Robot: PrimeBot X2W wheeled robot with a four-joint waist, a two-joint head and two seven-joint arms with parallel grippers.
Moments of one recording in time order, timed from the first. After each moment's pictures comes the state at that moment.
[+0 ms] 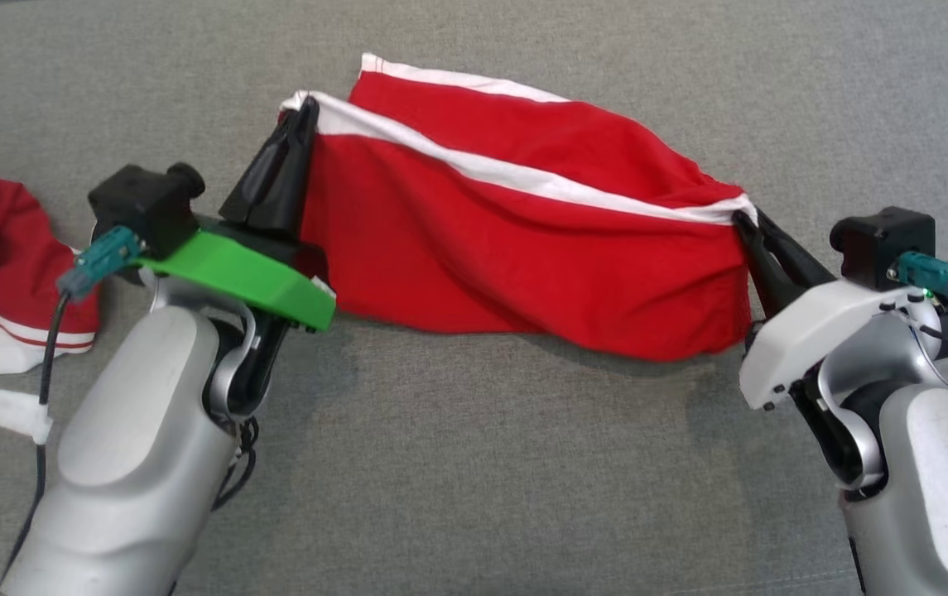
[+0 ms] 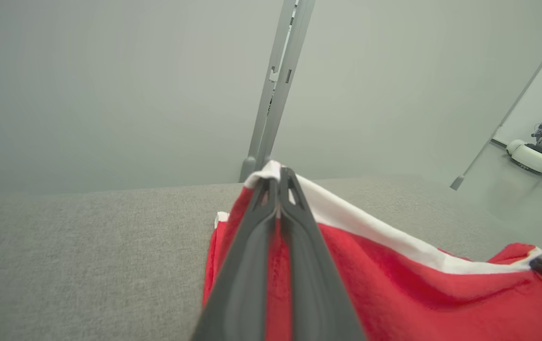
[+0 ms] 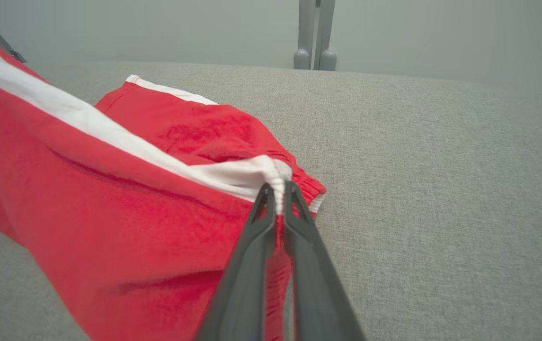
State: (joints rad) left arm -0.65 0.25 -0.49 0.33 -0.68 -0.10 -0.23; right arm -0.29 -0.12 0.05 -0.10 0.17 0.13 0.36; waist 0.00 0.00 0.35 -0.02
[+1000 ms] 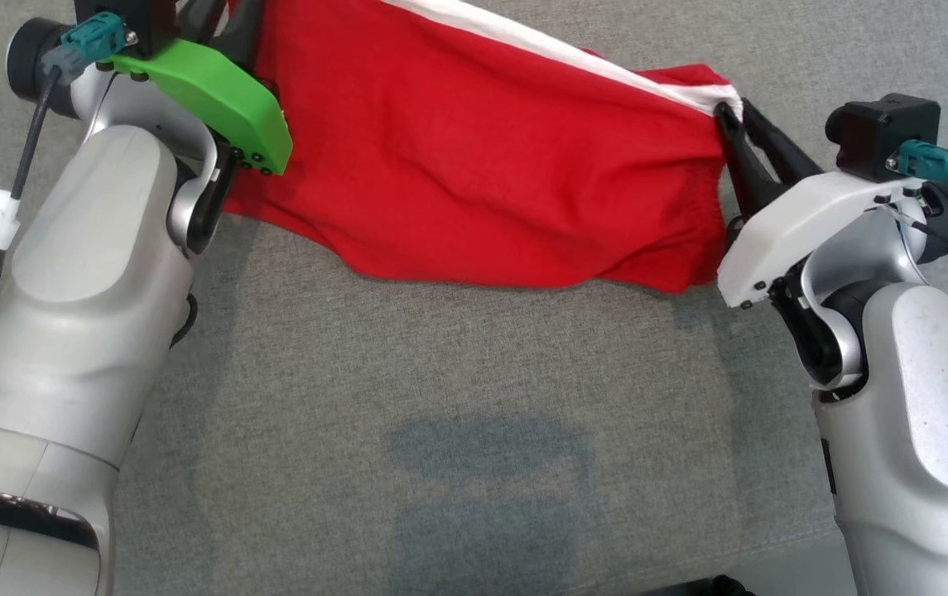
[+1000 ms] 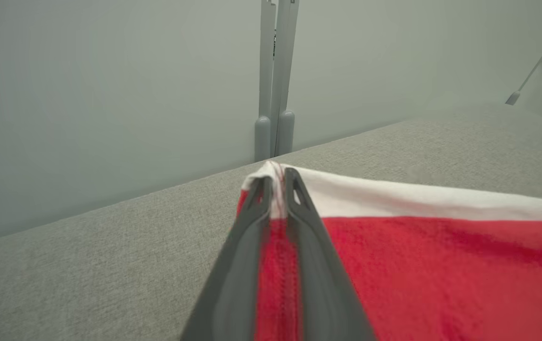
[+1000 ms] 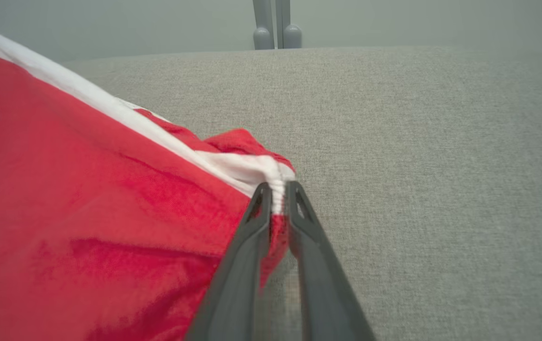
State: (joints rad) left arm -1.09 0.23 -0.59 0.78 -0.56 -0.11 -0.20; right arm -0.53 -0.05 0.03 0.04 0.16 0.13 0.35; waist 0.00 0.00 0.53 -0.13
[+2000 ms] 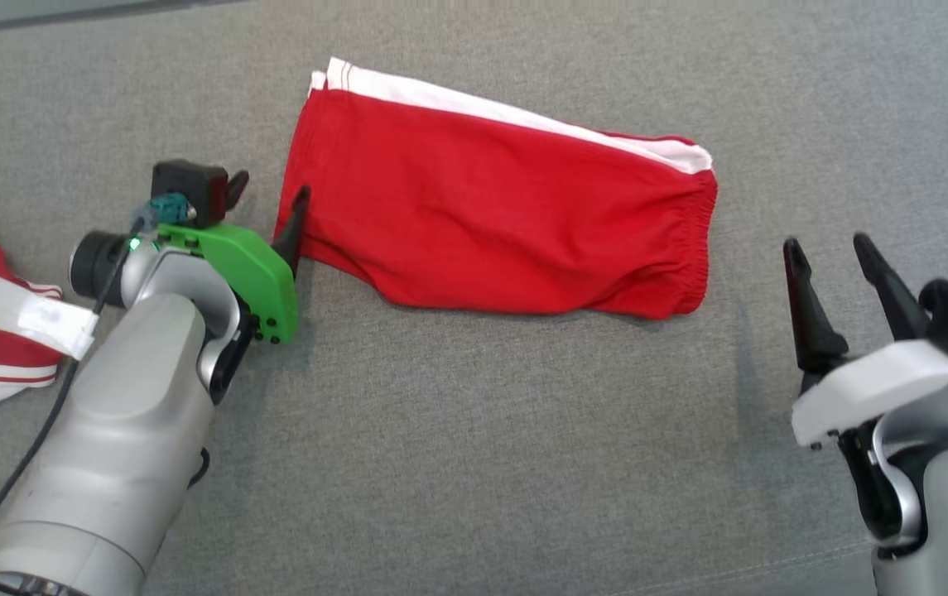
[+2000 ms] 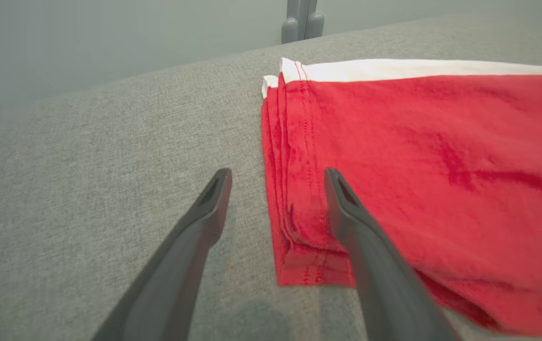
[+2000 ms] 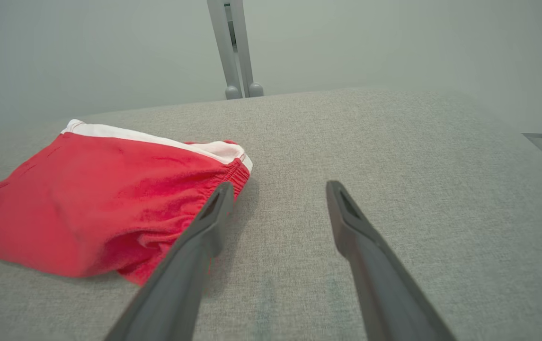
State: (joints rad) left arm -0.90 0.22 -0.66 0.98 -0.61 -0.12 -0.13; right arm -0.18 -0.05 -0.10 -0.13 0.16 0.13 0.18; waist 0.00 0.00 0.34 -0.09
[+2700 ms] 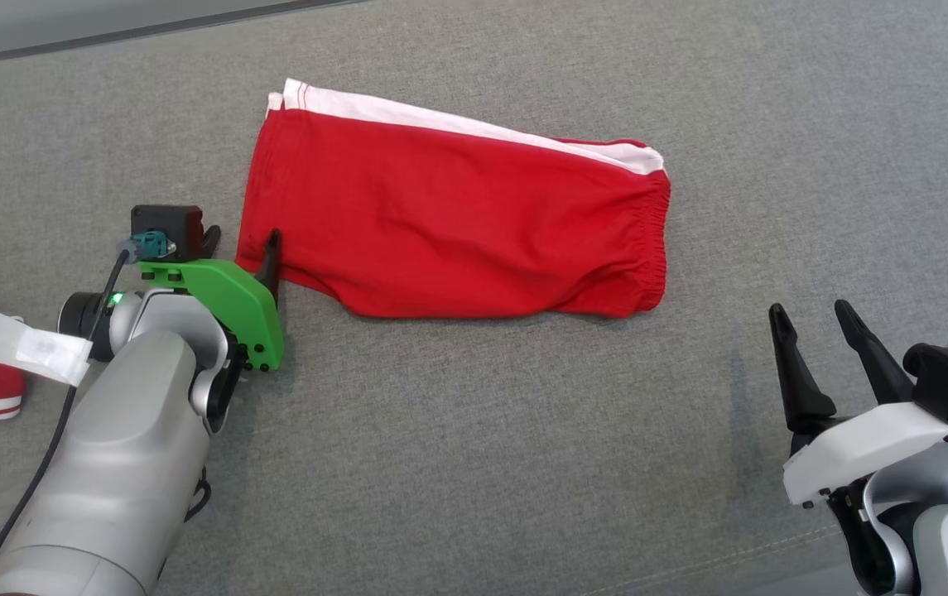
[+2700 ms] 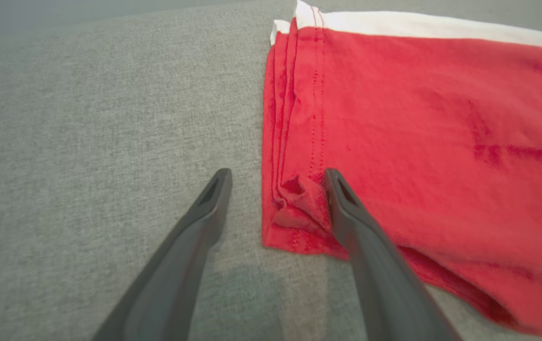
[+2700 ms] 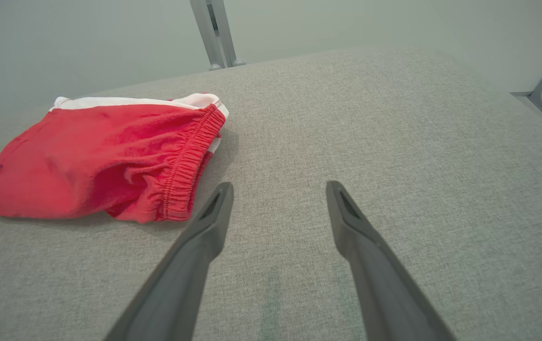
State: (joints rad) left arm -0.84 0.21 -0.63 1.03 -0.68 -0.05 -0.09; right arm -0.05 -0.05 -0.08 -0.13 0.21 0.13 0.14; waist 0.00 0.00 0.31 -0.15
